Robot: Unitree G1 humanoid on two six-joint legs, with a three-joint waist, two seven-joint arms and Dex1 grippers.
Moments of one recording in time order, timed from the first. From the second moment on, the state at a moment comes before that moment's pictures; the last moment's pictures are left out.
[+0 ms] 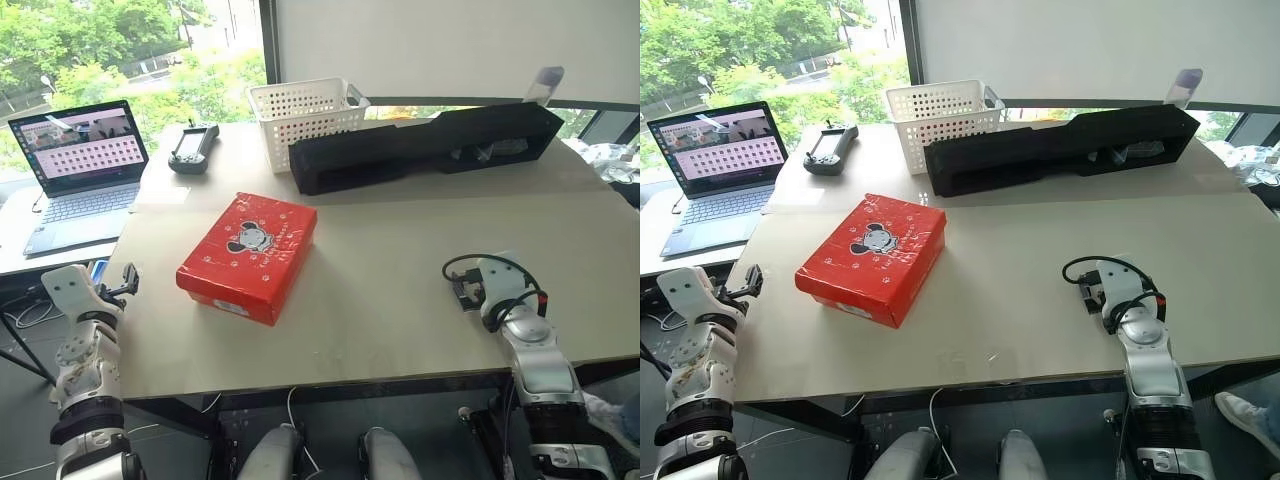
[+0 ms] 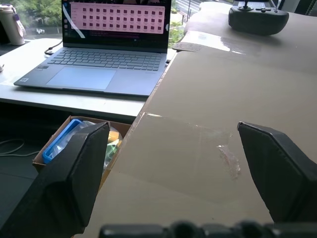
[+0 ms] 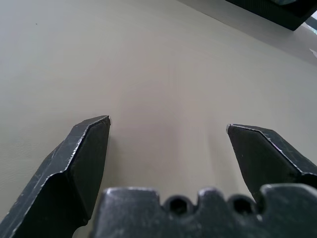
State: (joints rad) left arm -0.32 0.48 0.51 0.51 -0.36 0.02 -0.19; right arm -0.25 -0.46 -0.13 0.08 -0.07 0.36 0.18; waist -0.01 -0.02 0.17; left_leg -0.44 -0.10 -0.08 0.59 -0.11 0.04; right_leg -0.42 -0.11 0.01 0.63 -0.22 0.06
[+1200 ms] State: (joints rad) left arm -0.71 0.81 0.03 1.01 -0.06 -0.21 -1.19; right arm -0.85 -0.29 0.37 0.45 0.05 0.38 0.88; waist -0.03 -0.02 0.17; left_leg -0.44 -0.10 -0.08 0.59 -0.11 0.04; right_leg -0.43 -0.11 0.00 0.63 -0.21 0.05
